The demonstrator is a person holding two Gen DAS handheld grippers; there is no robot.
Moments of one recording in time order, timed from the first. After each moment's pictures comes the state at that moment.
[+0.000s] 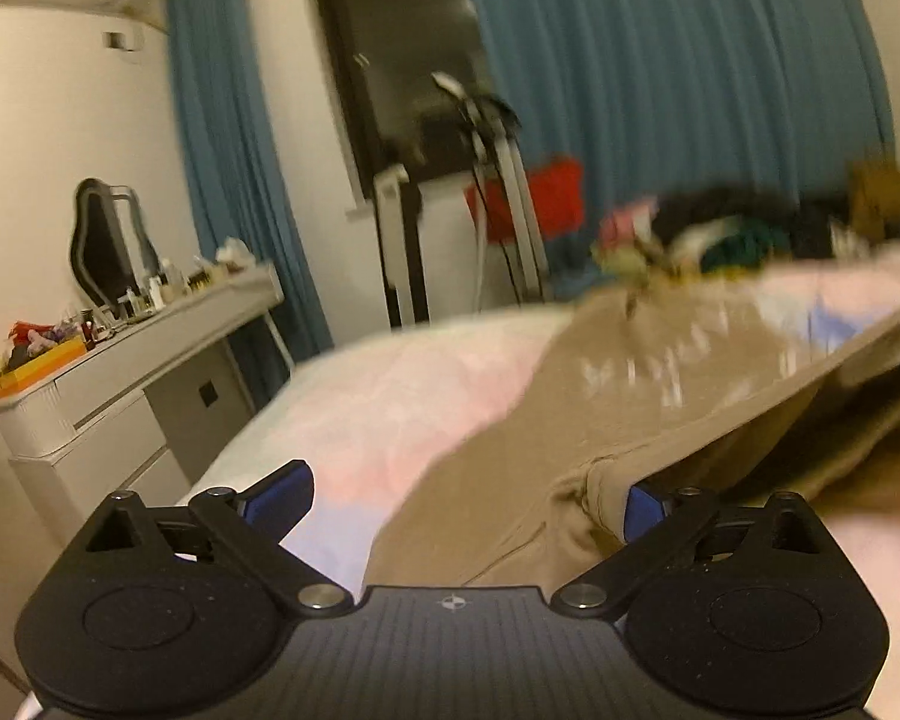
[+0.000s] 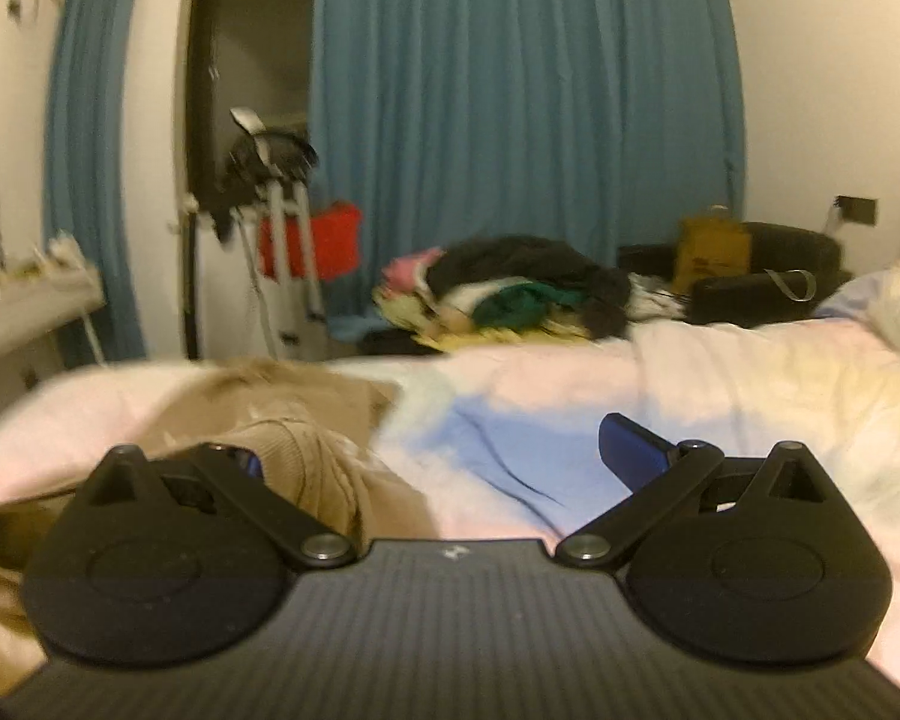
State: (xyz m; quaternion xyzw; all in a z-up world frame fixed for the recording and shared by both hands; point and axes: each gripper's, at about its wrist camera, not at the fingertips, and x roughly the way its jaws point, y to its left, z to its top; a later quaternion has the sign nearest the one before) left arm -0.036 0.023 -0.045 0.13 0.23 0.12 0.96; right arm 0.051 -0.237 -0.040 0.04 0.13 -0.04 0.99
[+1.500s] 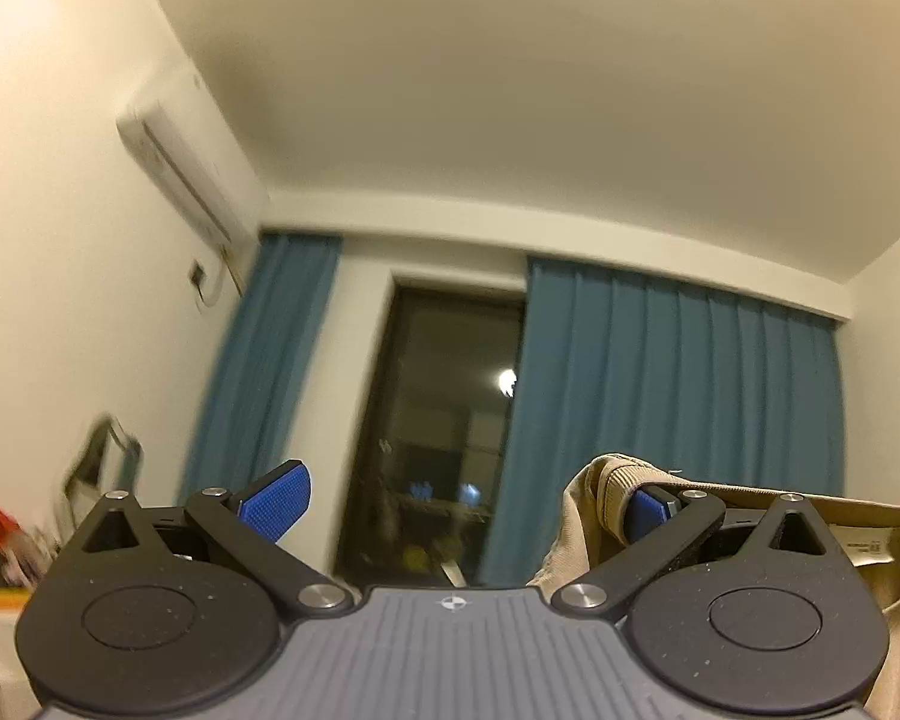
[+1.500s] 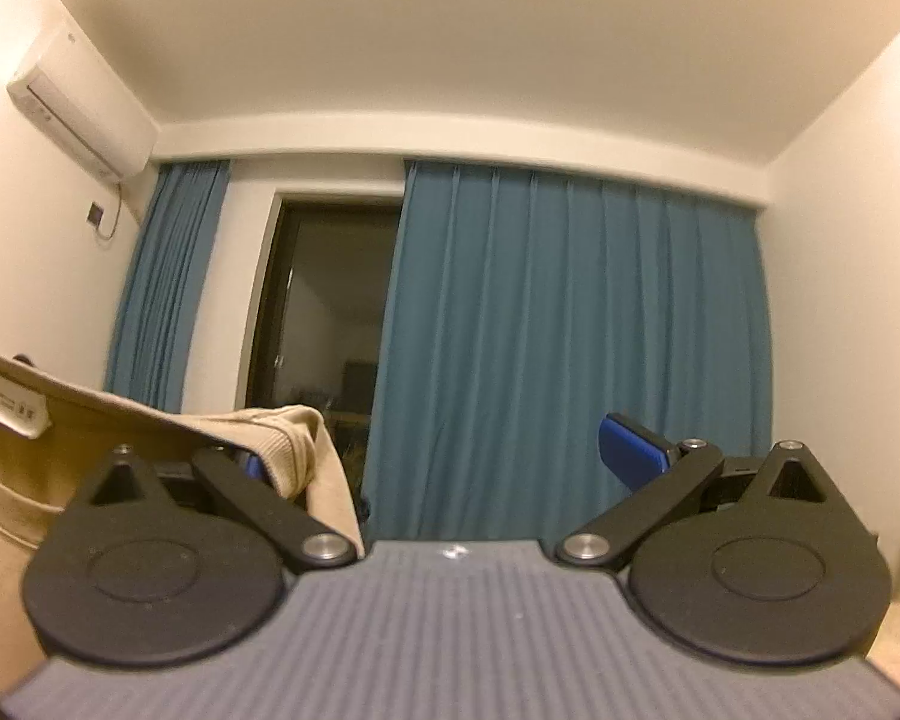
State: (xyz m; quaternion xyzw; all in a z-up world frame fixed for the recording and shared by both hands) left arm -0.169 0.131 0.465 -0.07 -0.13 0.05 0.99; right arm -0.067 -0.213 0.397 -0.03 -0.11 0.01 0.99
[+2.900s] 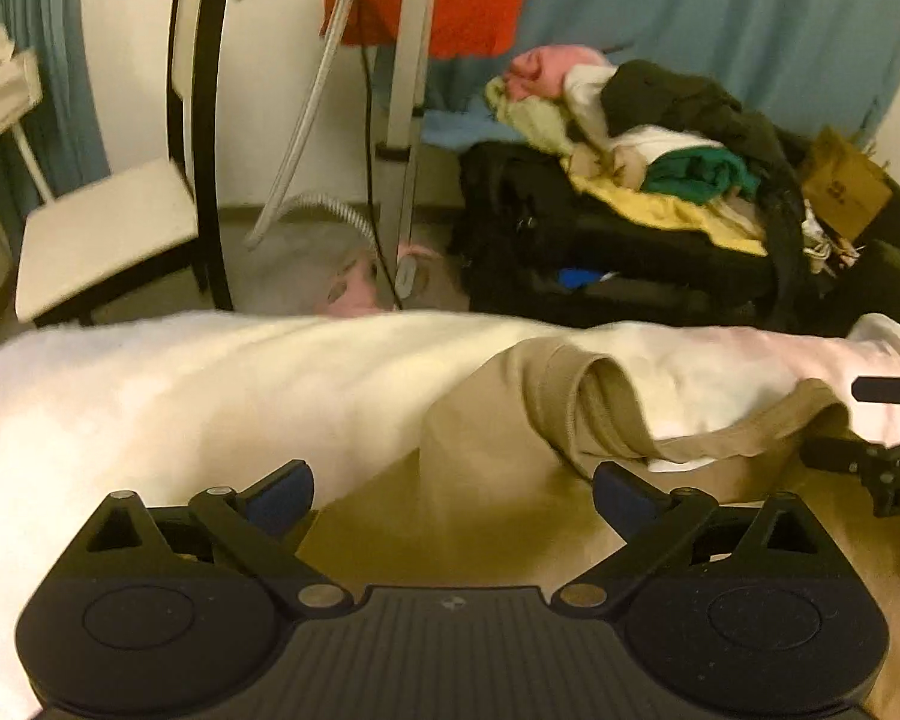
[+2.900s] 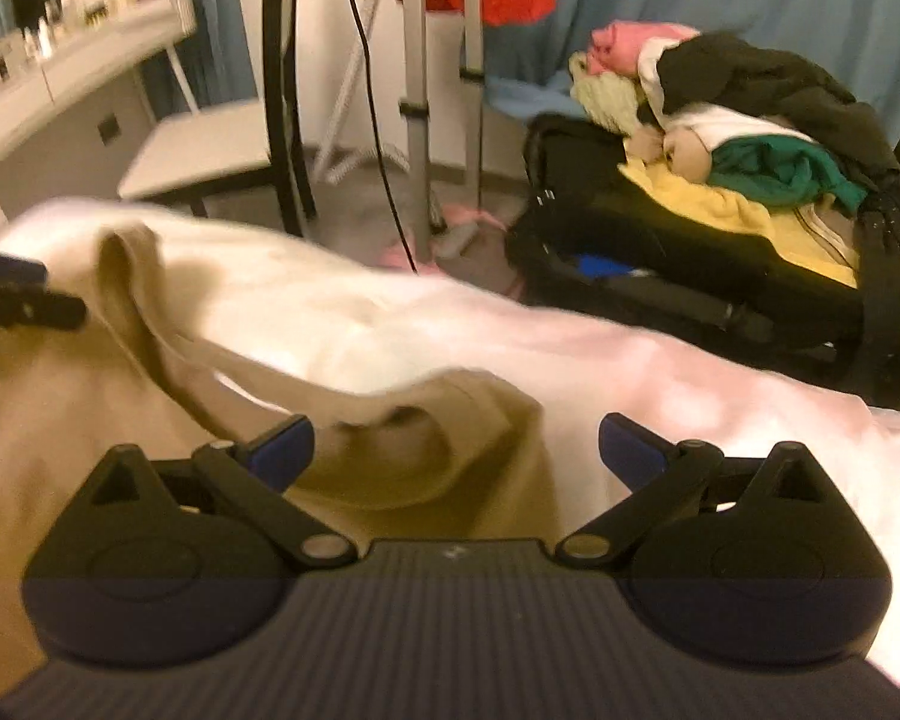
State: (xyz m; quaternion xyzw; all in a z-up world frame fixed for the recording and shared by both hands) left arm 0.504 0.161 -0.069 -0.03 0.43 -0.07 0.90; right arm 0.514 -0.150 -0.089 -0.06 0.40 0.17 0.90
